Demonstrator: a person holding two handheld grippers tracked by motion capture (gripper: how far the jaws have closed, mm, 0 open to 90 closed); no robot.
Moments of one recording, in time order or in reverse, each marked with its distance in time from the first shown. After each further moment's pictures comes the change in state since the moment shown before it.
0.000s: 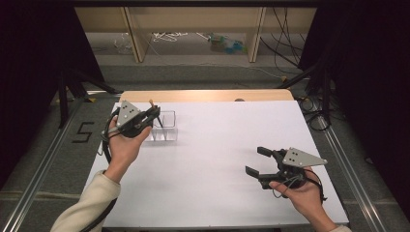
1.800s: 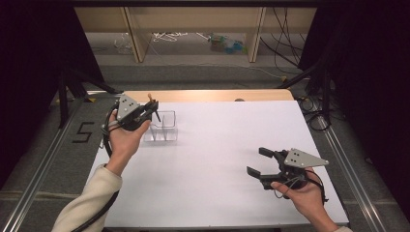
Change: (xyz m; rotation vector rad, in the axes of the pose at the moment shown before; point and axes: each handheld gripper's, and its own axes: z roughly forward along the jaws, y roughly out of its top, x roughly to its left) left arm 0.011 0.007 0.012 -0.007 0.031 0.007; right arm -0.003 -0.003 -0.002 -0.022 -0.006 -0.017
